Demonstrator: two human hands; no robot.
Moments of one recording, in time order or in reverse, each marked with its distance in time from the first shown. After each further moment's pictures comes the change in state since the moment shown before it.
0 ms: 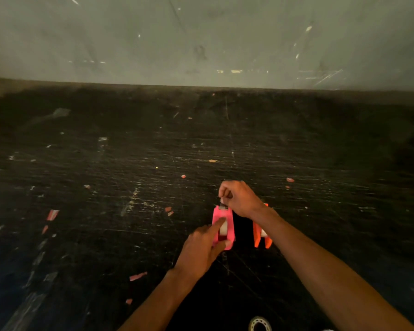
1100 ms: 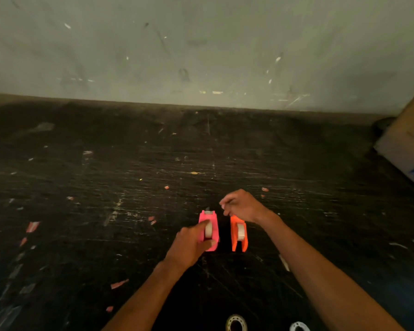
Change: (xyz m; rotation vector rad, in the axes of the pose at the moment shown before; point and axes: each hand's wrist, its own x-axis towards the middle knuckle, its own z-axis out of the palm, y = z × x) left_hand 0.015 0.016 -0.004 -0.120 -0.057 -0.102; right_hand -0.046 0.004 -0.055 0.136 -0.085 0.274
